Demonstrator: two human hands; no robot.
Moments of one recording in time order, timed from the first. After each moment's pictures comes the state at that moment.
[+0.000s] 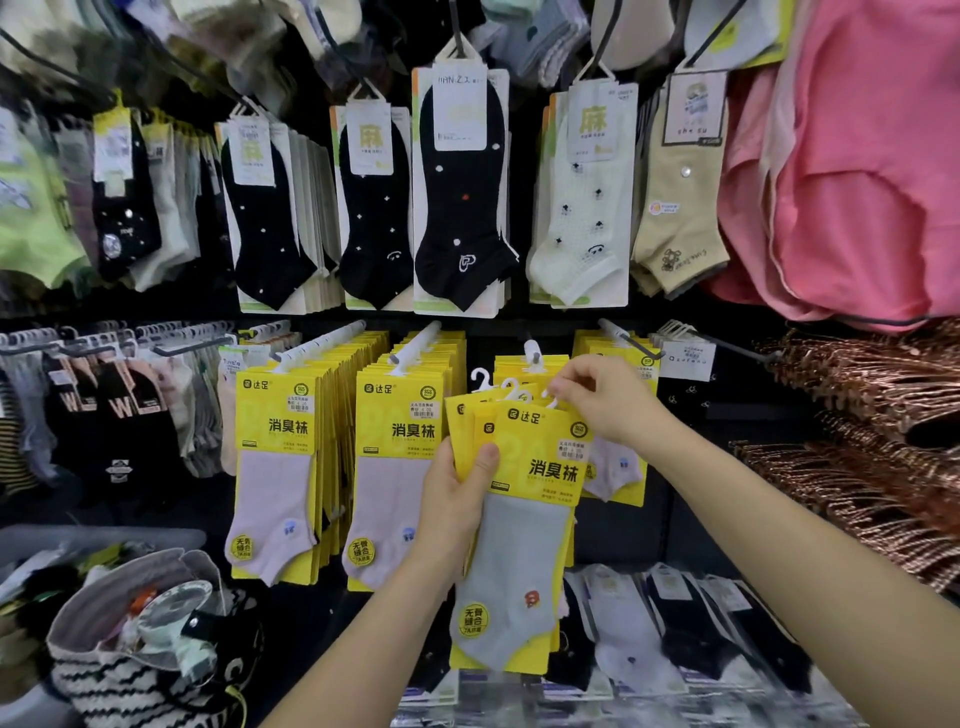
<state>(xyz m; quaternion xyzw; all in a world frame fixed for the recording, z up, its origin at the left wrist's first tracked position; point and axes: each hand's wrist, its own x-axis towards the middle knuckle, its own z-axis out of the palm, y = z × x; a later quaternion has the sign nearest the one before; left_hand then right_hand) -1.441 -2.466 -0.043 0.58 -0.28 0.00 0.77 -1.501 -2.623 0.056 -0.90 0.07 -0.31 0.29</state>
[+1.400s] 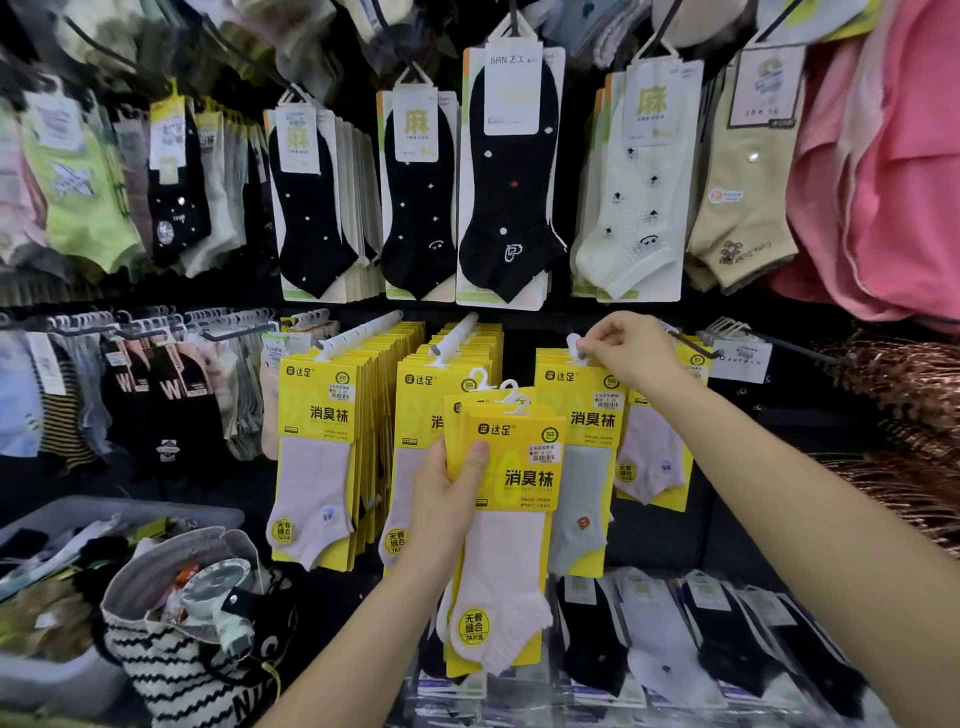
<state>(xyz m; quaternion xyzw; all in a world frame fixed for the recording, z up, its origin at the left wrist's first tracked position) -1.427 -2.429 -0.044 0.61 -0.26 0.04 0.75 -1.446 -2.637 0.077 -0.86 0.15 -0.36 0.33</state>
